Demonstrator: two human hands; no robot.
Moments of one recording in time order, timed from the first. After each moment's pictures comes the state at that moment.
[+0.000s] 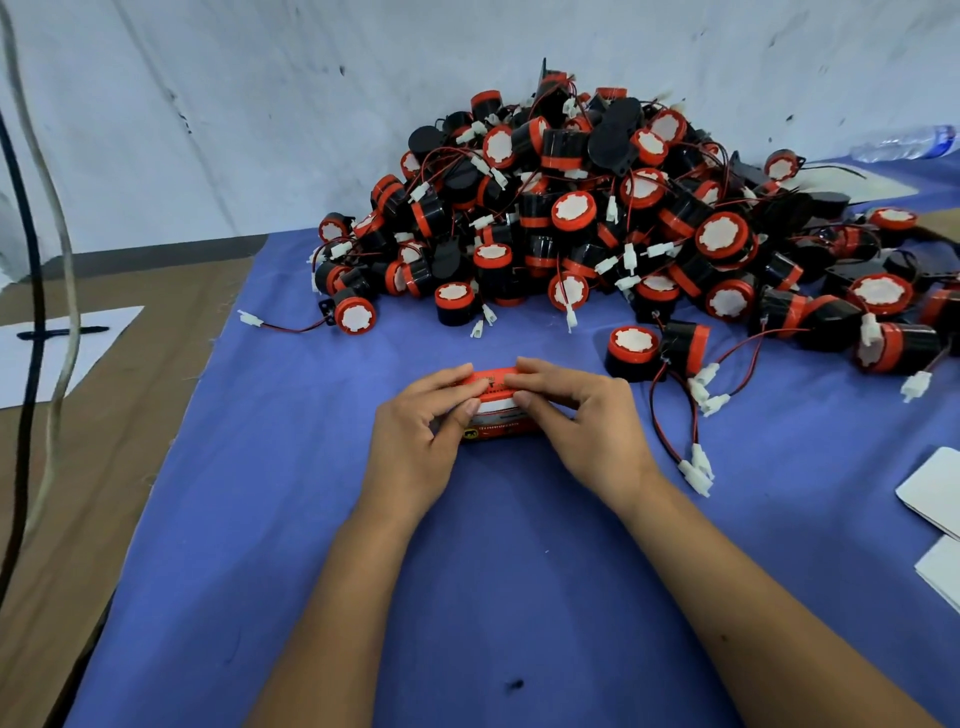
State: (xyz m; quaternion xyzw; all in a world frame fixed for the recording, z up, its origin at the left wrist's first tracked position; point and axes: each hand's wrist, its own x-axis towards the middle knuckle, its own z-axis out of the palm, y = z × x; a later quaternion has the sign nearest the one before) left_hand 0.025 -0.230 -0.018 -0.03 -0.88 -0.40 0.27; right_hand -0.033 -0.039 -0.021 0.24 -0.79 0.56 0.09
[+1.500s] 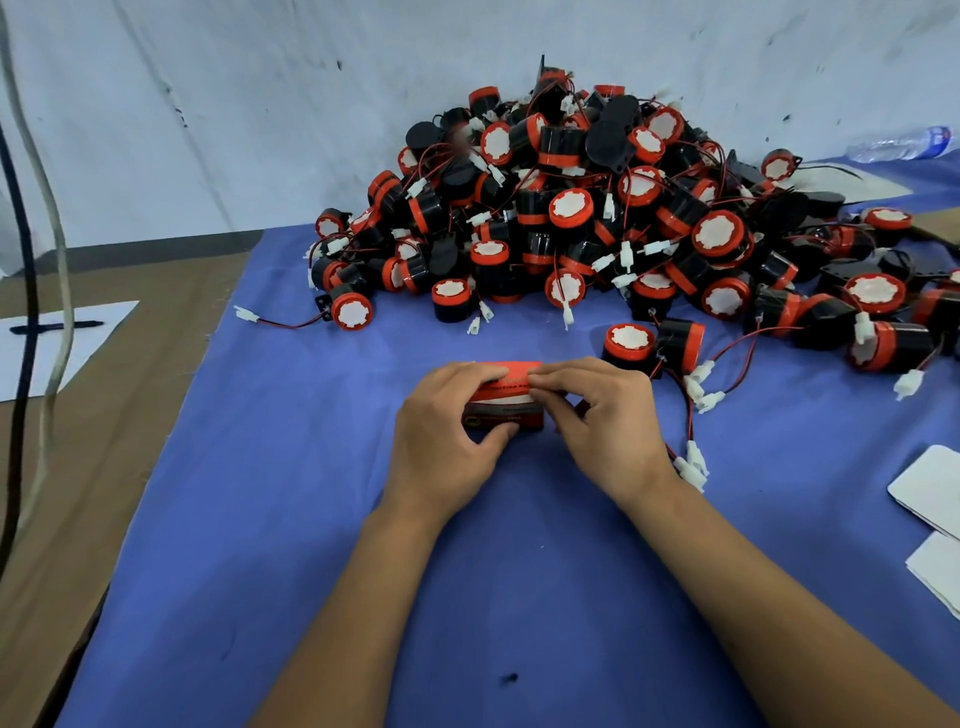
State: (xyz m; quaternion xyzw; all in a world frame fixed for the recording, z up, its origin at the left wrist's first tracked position) left_hand 0.026 -0.201 -0.010 -0.06 -0.90 -0.32 0.30; right_hand -0.035 -0.023 -0.017 0.31 -0.80 0.43 0.27
